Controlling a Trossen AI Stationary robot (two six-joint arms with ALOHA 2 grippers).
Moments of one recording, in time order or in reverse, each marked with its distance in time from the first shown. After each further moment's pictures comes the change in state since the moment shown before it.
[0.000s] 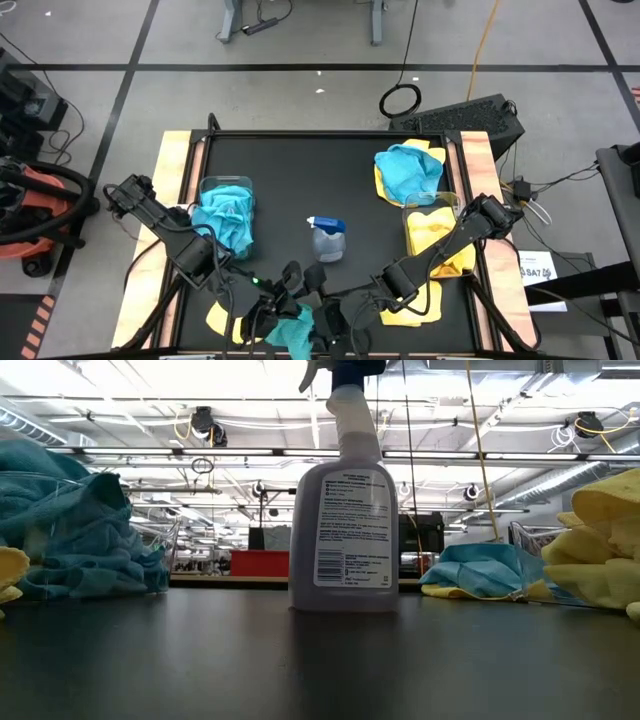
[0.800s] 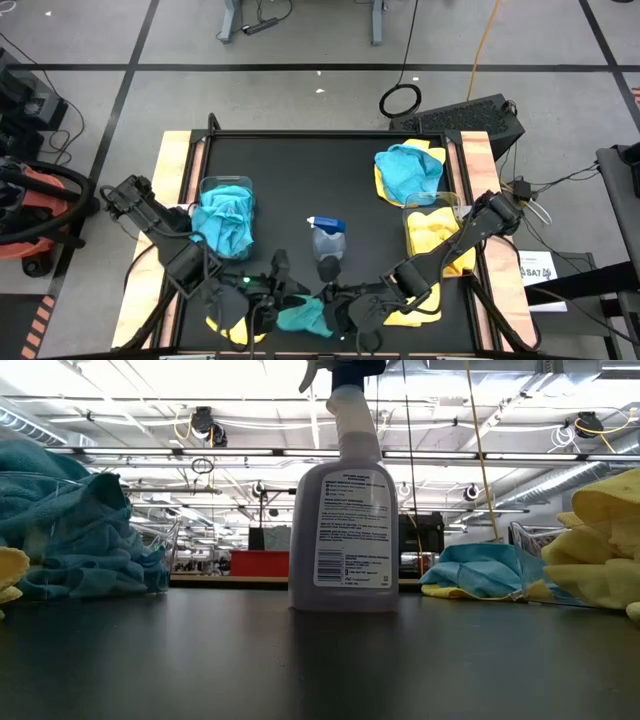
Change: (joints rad) left arm -0.050 -0.004 0.000 -0.003 -0.324 -0.021; right arm 0.026 -0.054 0.000 -0.185 0.137 -0.043
